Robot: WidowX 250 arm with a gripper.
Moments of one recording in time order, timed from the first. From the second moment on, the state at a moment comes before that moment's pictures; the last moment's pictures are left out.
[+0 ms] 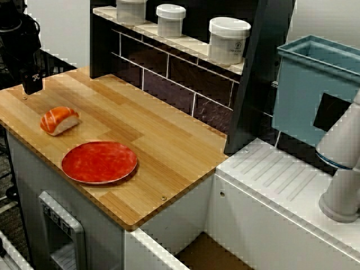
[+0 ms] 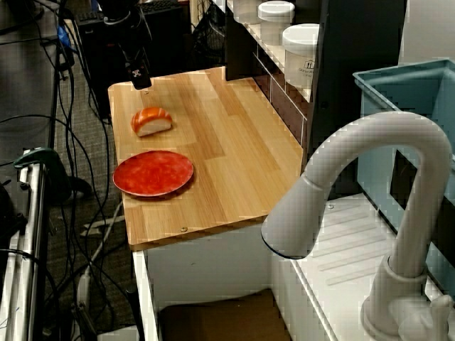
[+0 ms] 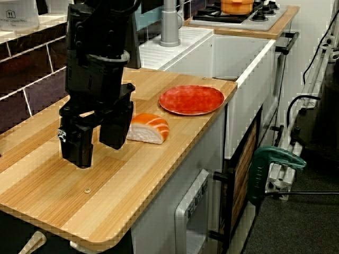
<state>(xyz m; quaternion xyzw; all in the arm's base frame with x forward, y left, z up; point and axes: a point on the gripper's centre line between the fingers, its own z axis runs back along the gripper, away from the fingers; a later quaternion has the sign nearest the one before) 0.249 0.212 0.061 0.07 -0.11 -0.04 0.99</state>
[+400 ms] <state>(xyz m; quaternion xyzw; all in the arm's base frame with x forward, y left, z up) 0.246 0.208 0.053 0.06 -0.10 -0.04 0.99</state>
